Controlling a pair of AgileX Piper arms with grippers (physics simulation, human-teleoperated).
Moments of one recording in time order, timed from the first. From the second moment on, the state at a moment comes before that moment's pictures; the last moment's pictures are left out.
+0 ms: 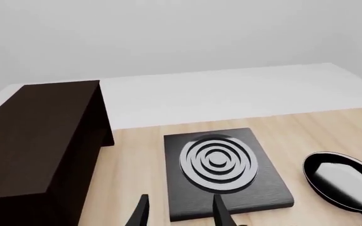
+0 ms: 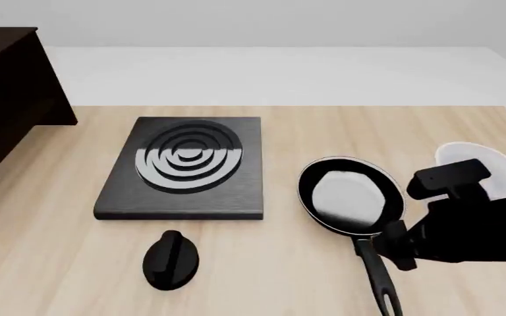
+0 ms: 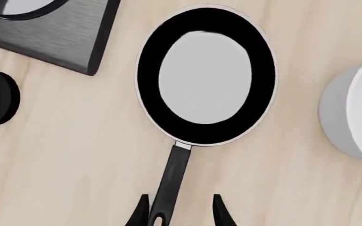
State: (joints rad) left arm -0.11 0.16 -0.50 0.48 0.03; right arm 0.40 1.01 -0.51 0.60 0.11
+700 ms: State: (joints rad) left arm -0.12 0.17 -0.51 0.48 -0.01; right arm 0.49 1.10 -0.37 0.44 0.20
